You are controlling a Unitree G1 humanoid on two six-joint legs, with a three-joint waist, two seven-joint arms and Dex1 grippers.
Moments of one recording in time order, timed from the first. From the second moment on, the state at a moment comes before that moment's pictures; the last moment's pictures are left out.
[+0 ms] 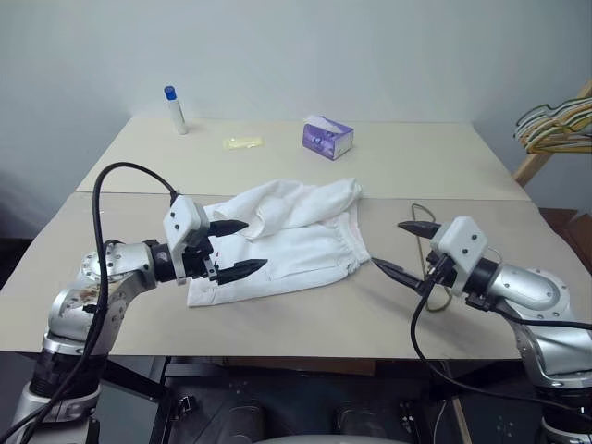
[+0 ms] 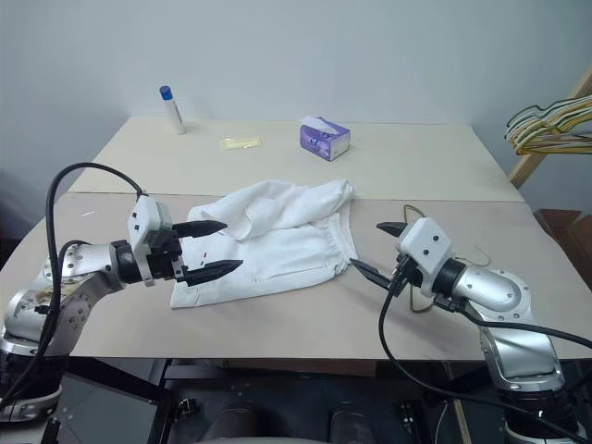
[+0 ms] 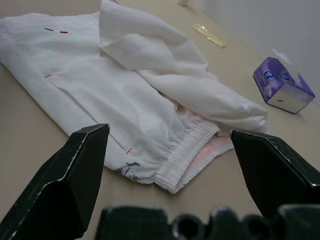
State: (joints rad) left arm -0.26 0.72 0.06 -0.30 -0.54 0.53 -0.95; right arm -0.10 -0.69 -0.09 -0.38 0.29 0.31 0.79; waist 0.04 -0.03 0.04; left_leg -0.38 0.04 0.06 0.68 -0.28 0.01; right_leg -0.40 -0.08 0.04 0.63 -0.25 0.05
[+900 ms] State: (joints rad) left arm -0.21 0.71 0.03 -0.31 -0.44 0.38 -0.96; right arm -0.32 -0.80 0.30 0.06 -0.44 -0.40 0.72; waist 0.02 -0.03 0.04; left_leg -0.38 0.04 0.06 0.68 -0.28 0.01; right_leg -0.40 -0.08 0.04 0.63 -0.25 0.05
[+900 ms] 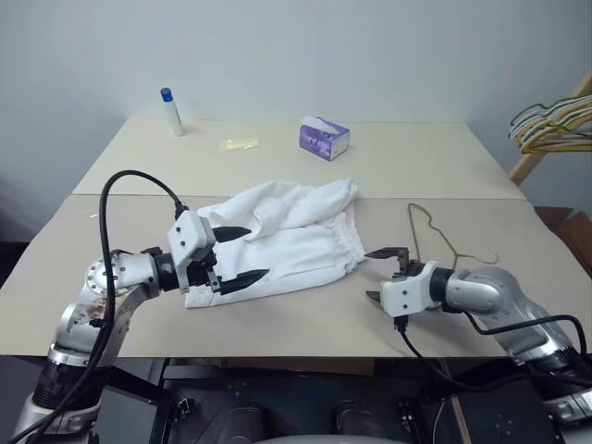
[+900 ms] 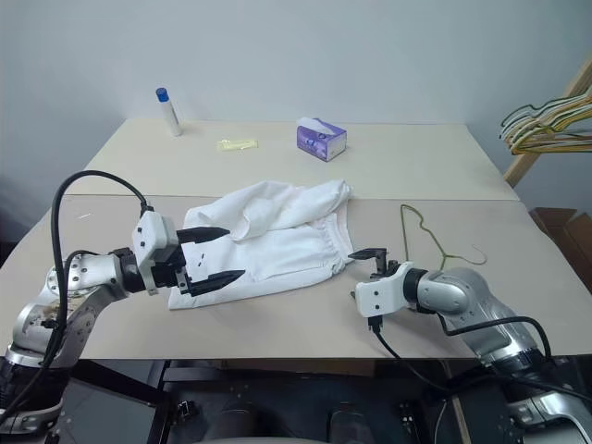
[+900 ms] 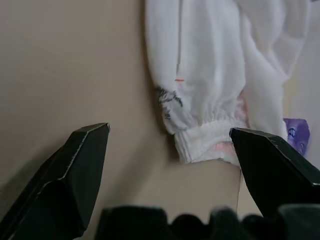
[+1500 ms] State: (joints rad) left arm -0.12 0.78 0.02 -0.33 -0.41 0.37 -0.98; right arm -0.66 -0.61 0.53 0.58 -0.78 -0.55 0.41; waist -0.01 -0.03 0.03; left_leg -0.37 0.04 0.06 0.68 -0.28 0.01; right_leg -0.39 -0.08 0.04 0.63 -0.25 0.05
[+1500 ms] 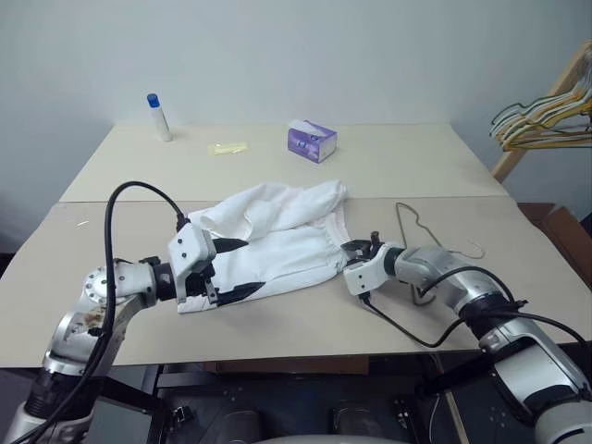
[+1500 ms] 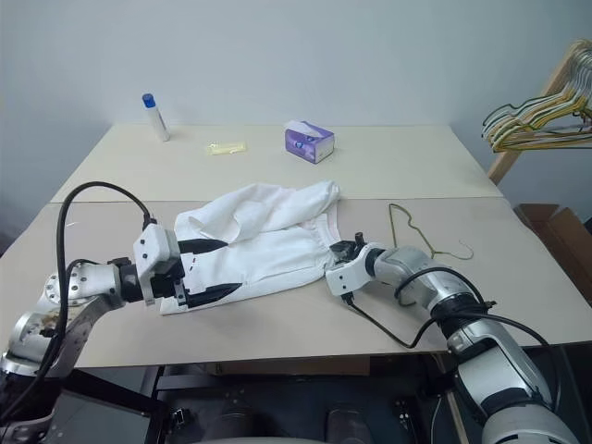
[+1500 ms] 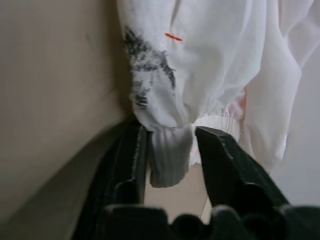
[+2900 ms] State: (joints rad) left arm -0.26 0.93 -0.22 0.22 0.35 -0.04 -0.81; right arm -0.58 -0.66 0.47 0.40 -0.66 -0.51 0.49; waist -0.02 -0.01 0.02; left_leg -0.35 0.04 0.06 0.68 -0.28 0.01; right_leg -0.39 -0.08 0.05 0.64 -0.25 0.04
